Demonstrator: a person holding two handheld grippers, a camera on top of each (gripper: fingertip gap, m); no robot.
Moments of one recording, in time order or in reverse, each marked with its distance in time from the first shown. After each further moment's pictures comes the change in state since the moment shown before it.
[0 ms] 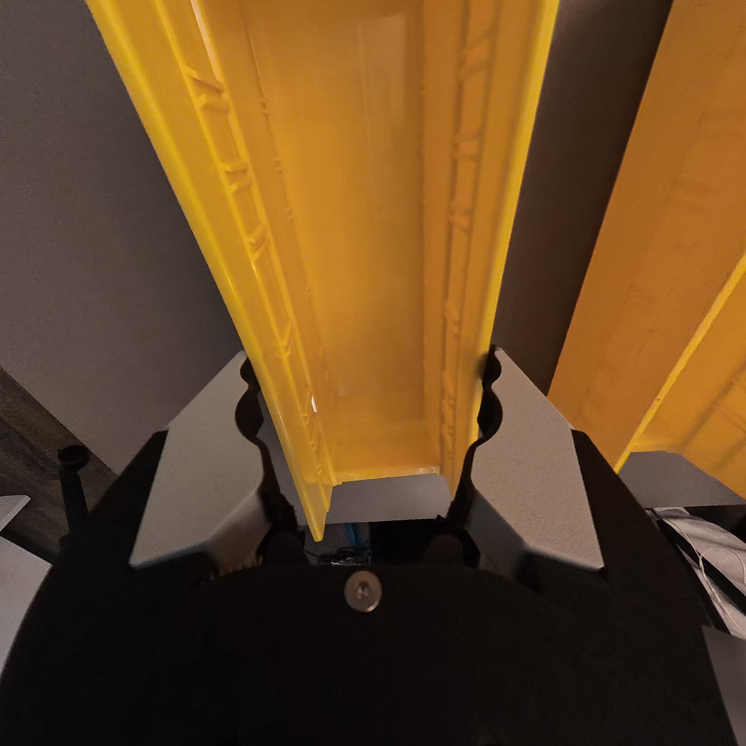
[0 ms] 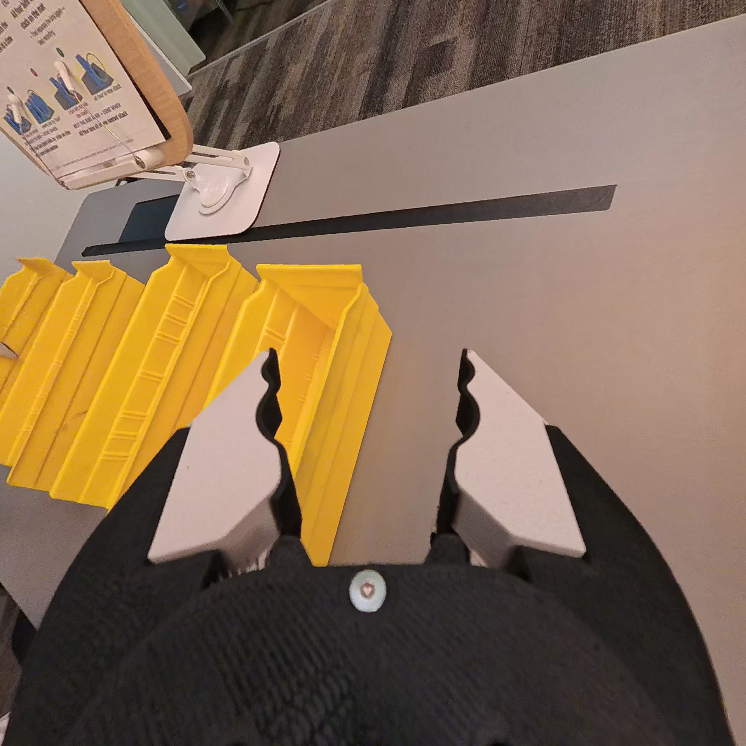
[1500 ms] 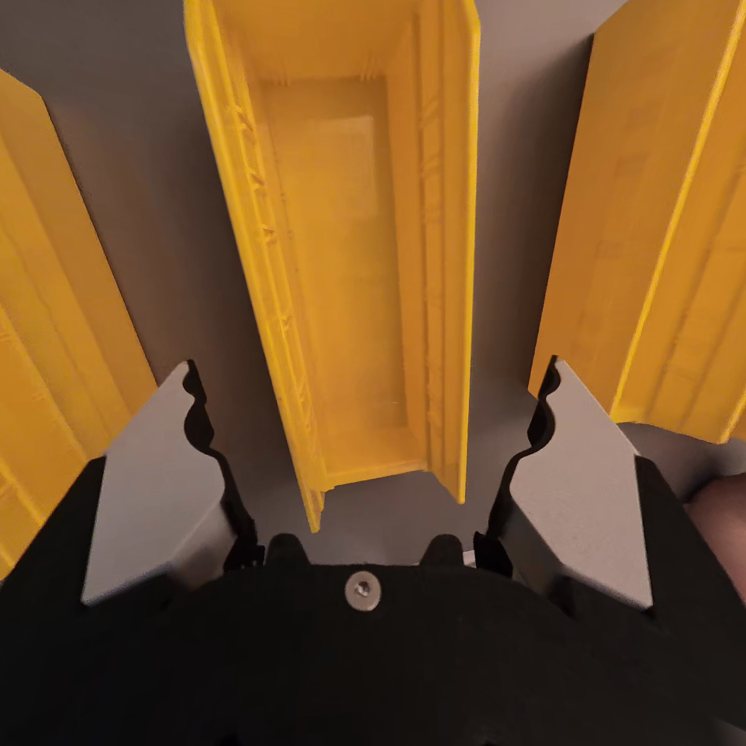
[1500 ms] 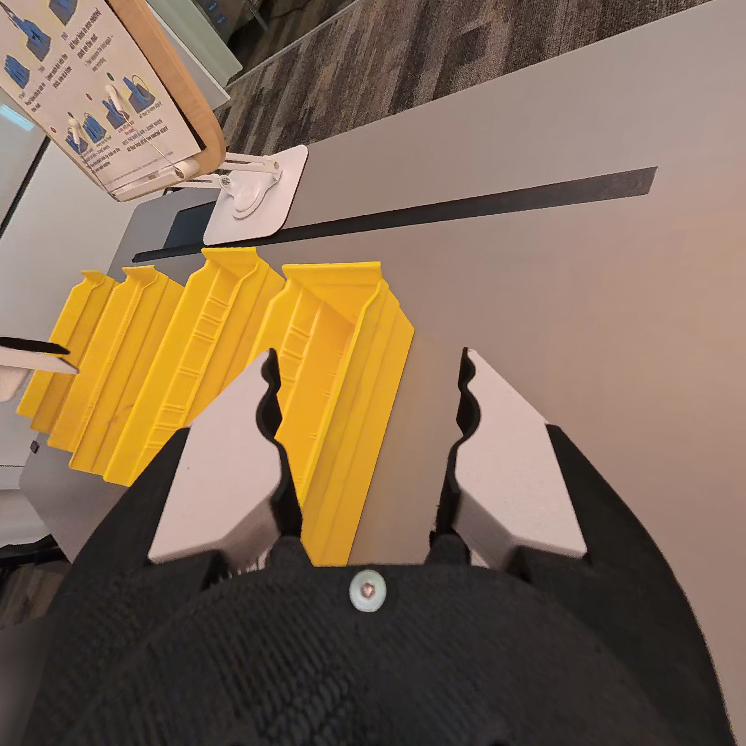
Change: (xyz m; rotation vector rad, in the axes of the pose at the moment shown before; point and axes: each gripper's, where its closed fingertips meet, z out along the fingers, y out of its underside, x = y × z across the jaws) left arm 0.183 -0.012 -0.029 0.259 0.161 -0.016; right arm -0.007 0.000 -0.004 -0.007 -0.084 0.052
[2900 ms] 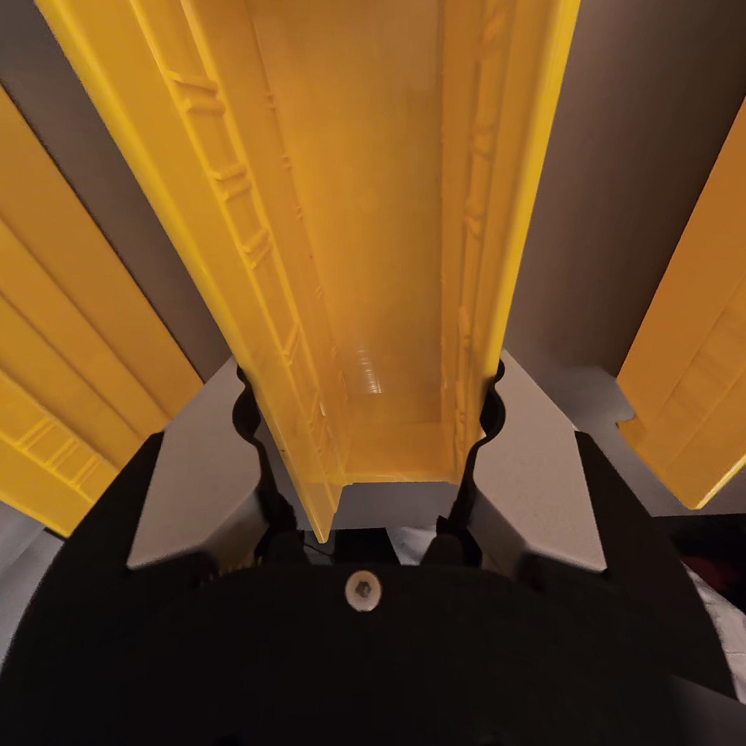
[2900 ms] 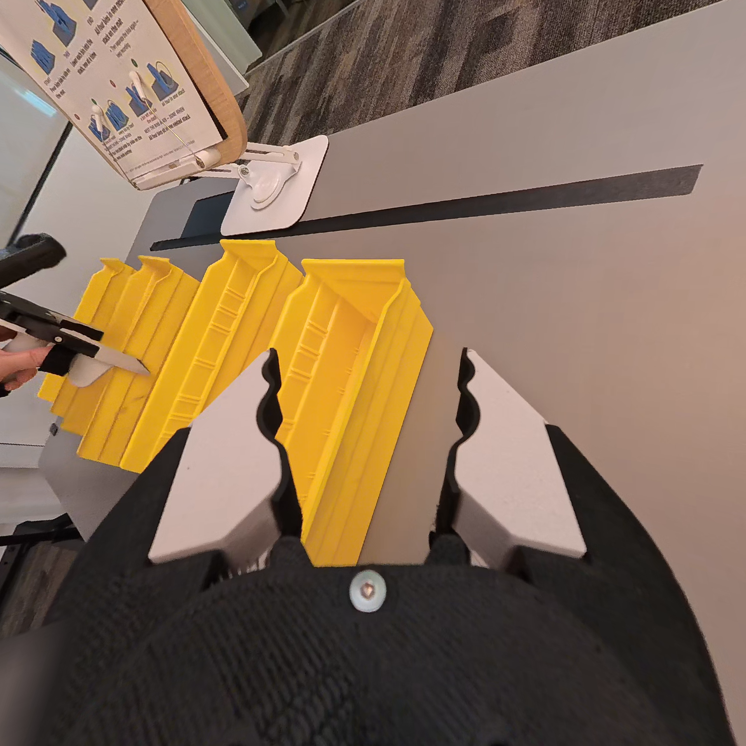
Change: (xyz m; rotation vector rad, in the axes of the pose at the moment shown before) left arm -0.010 0.013 0.042 -0.275 -0.206 0.112; right arm -0.012 0.002 0.005 -0.020 -0.043 -0.013
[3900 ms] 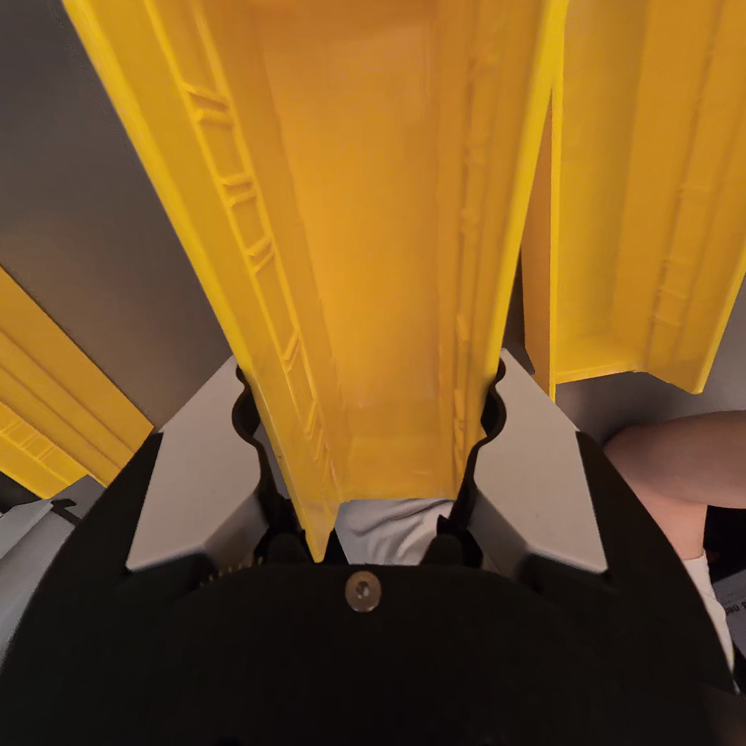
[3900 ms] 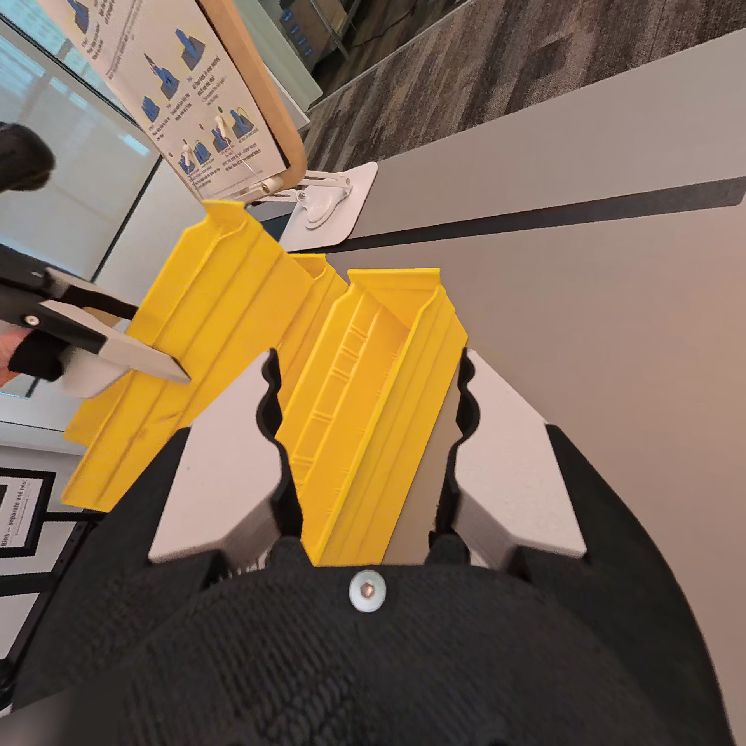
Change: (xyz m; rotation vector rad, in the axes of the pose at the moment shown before) left arm 0.206 -0.038 -0.118 0.069 -0.015 0.119; right arm -0.016 -0.006 -0.022 0.056 -0.131 0.025
